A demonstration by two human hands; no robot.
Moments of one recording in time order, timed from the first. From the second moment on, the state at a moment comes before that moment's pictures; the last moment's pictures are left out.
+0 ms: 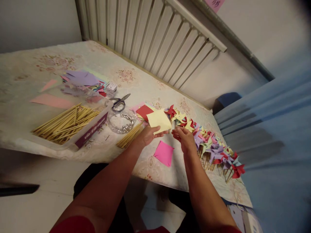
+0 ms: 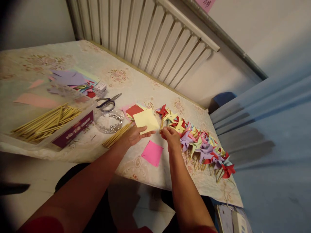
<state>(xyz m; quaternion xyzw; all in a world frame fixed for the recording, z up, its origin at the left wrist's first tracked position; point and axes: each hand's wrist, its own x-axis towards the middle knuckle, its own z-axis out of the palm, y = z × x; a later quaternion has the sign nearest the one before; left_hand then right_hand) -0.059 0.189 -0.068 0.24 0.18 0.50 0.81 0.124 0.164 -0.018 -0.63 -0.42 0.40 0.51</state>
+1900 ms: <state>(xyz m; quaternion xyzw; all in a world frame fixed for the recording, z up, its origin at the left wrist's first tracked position) -0.051 0.172 -0.062 0.59 0.47 0.10 0.65 0.162 0.071 -0.106 -0.77 -0.45 0.24 0.38</state>
